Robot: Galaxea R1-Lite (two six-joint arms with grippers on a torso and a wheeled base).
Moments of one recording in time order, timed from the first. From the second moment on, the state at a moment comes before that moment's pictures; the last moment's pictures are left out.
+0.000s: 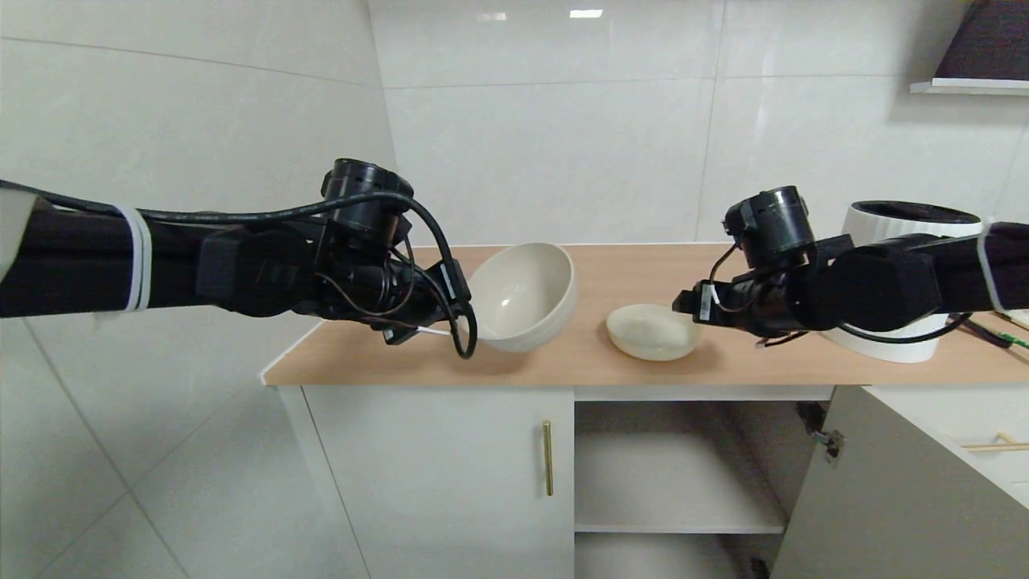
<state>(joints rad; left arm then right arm) -0.38 1.95 -1.47 0.16 -0.11 -0.69 0.41 1.99 -1.44 0.07 -0.34 0.39</state>
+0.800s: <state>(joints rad) -0.38 1.85 -1.39 0.16 -0.20 -0.63 0.37 2.20 -1.56 0.07 -0.42 0.43</state>
